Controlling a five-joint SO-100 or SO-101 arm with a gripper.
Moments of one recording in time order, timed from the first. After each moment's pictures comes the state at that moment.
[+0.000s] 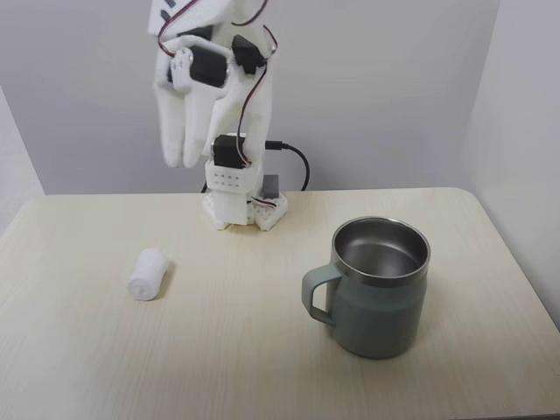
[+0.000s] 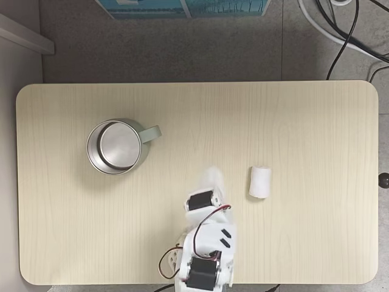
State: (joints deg) arm 16.2 38.7 75.7 94.4 -61.7
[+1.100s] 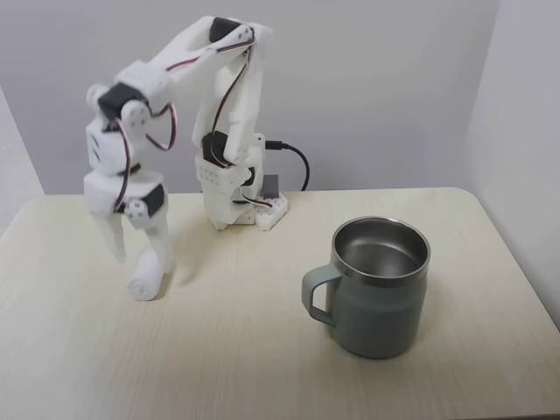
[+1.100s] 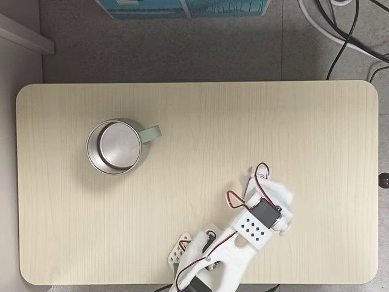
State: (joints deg) arm 40.3 67.6 45.2 60.0 -114.8
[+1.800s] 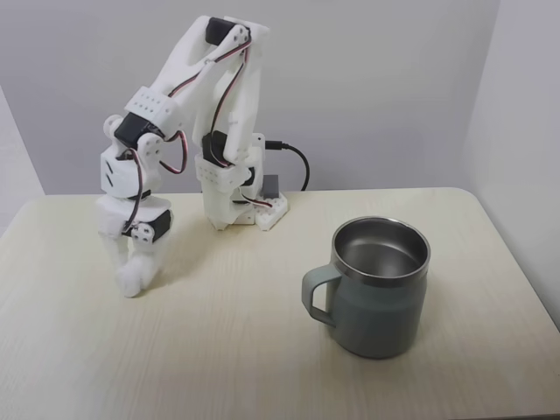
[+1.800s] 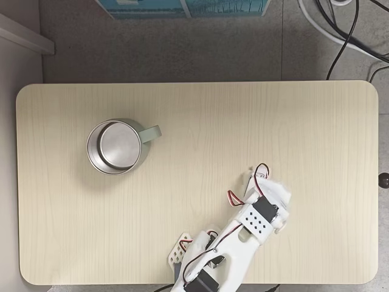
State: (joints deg) arm 40.1 68.5 33.6 43.8 -112.0
